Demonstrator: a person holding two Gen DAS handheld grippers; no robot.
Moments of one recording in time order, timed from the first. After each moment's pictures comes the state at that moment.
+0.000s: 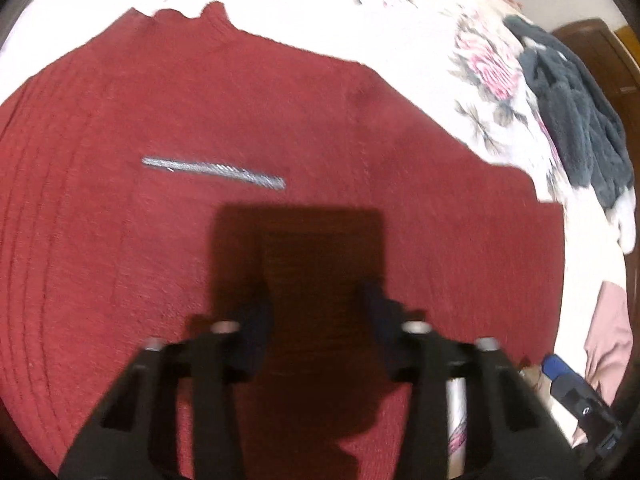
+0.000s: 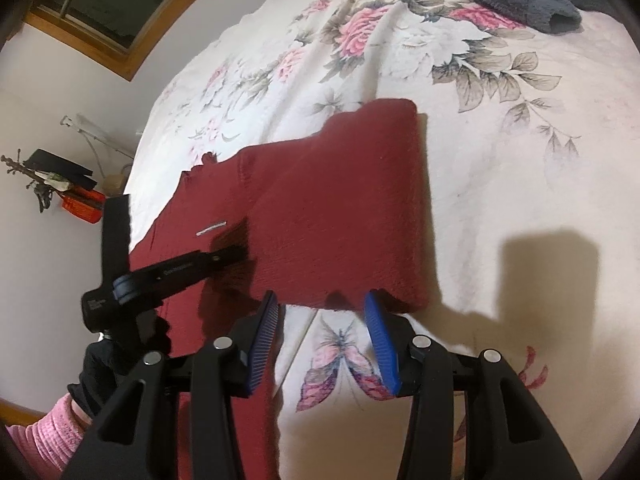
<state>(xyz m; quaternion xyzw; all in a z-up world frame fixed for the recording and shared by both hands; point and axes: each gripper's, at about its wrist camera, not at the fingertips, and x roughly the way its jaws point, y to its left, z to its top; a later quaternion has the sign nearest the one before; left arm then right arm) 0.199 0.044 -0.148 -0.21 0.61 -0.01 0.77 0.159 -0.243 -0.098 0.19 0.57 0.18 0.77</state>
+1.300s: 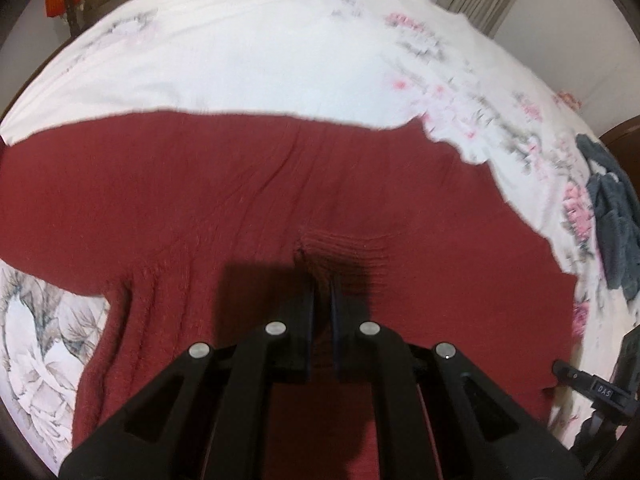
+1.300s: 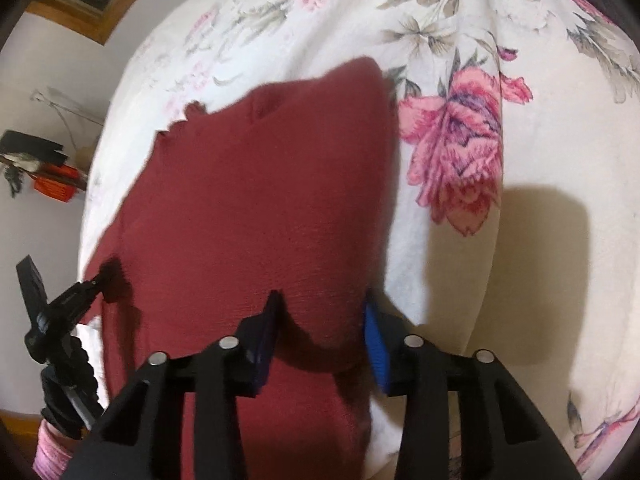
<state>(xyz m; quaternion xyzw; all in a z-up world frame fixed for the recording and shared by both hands) 0.136 0.296 -0.140 -0.22 0.54 0.12 0.80 0.208 -0.122 -0.156 0.15 0.64 0.16 0.74</state>
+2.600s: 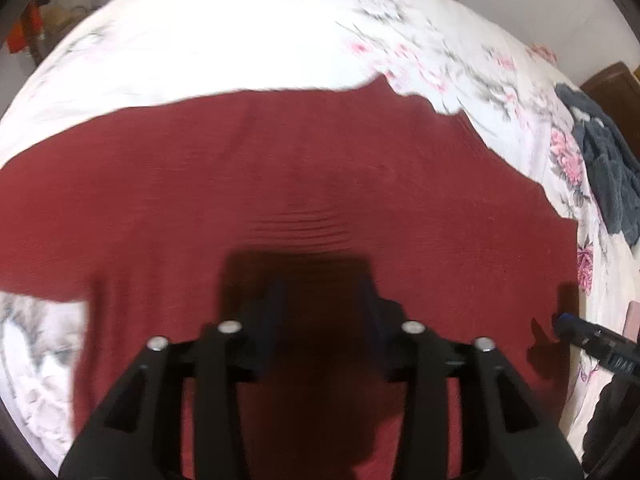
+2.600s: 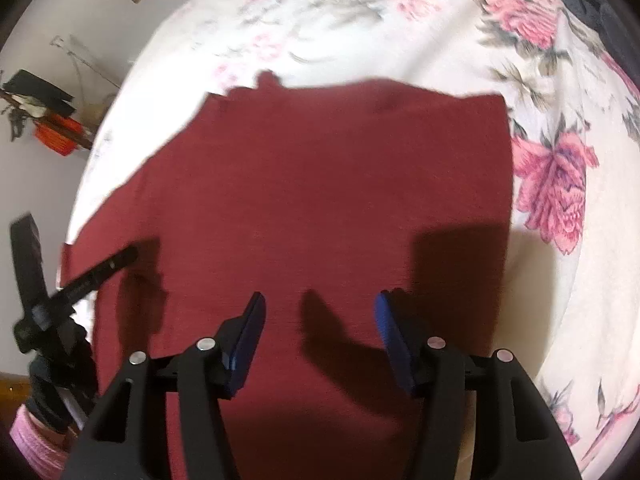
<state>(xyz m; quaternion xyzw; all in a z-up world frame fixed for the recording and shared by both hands) 0.111 0.288 -0.128 -0.19 0.55 0.07 0.81 0.192 -0.044 -0.122 0.07 0.62 0.20 0.76</state>
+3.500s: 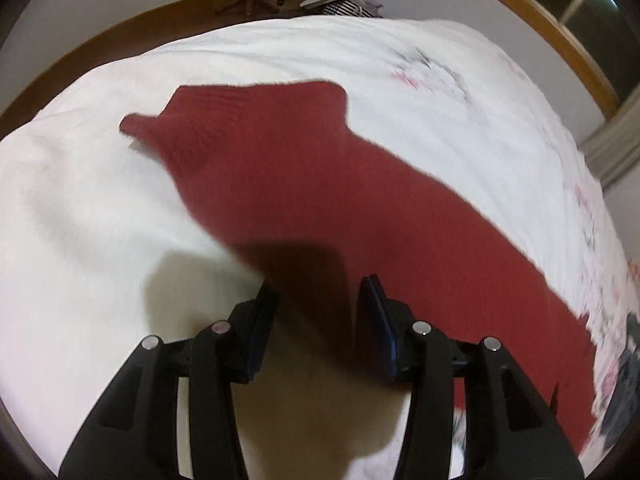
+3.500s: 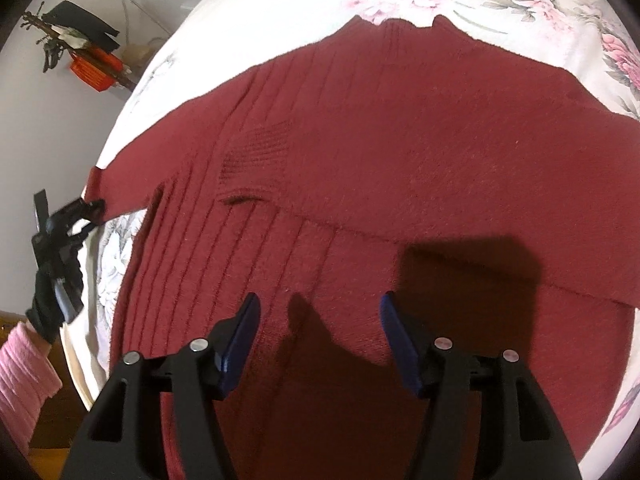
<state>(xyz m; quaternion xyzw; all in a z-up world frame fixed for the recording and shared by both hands) -0.015 0.616 -0.153 -0.36 0.43 0.33 0.76 0.127 0.094 -0.134 0.01 0.64 0.27 0.72</state>
